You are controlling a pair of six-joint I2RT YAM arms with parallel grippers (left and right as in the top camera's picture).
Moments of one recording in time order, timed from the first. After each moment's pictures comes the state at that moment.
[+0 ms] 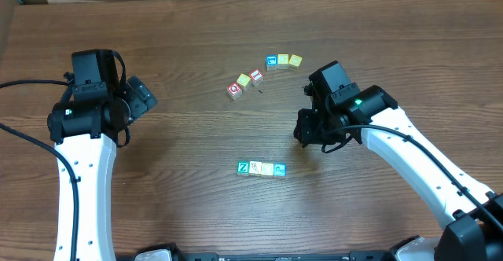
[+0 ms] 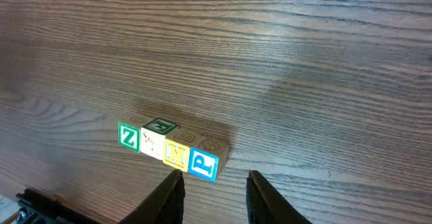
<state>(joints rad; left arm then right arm) 0.15 1.34 1.32 -1.05 -0.20 -0.55 0.49 1.58 1.22 -0.91 -0.29 0.49</state>
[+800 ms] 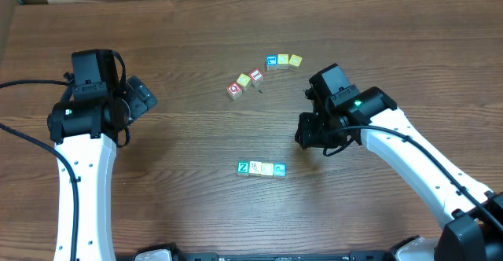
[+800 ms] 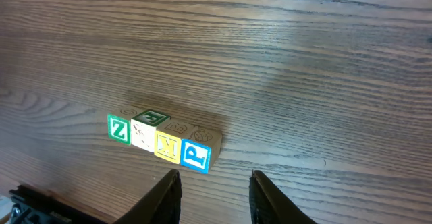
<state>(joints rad) 0.15 1.34 1.32 -1.05 -0.20 -0.55 0.49 1.58 1.20 -0.93 -0.29 0.49</state>
